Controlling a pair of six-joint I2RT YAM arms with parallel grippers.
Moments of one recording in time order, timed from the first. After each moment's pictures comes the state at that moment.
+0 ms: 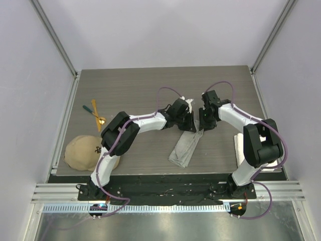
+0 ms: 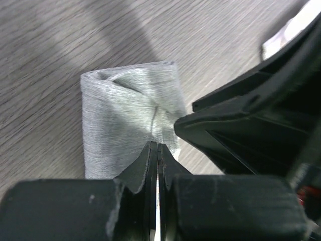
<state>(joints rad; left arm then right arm) -0.85 2.17 1.51 -0.06 0.32 -0.65 0.29 1.65 1.07 -0.63 -0.02 0.32</state>
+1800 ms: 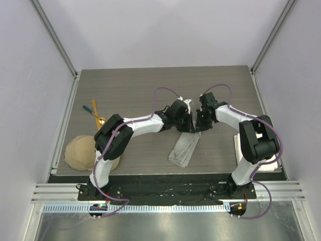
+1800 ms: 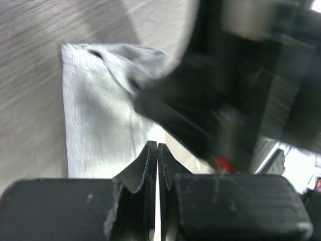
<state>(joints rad) -0.87 2.09 1.42 -0.04 0.26 -0.70 0.31 1.71 1.04 -0.52 -0.08 0.38</state>
